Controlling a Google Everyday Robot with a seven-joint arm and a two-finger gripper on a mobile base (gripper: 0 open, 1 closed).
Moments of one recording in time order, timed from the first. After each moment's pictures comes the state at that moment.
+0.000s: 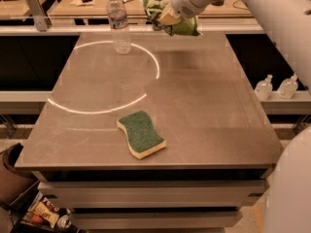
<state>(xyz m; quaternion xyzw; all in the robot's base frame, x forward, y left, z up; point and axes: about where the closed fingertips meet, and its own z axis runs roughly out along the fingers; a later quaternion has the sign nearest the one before) 0.764 -0.043 0.973 -0.60 0.66 -0.03 0.45</state>
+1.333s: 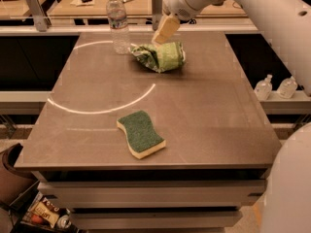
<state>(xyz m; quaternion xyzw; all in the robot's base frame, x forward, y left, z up) 0.766 -0.035 0.963 -0.61 0.66 -0.03 0.45</state>
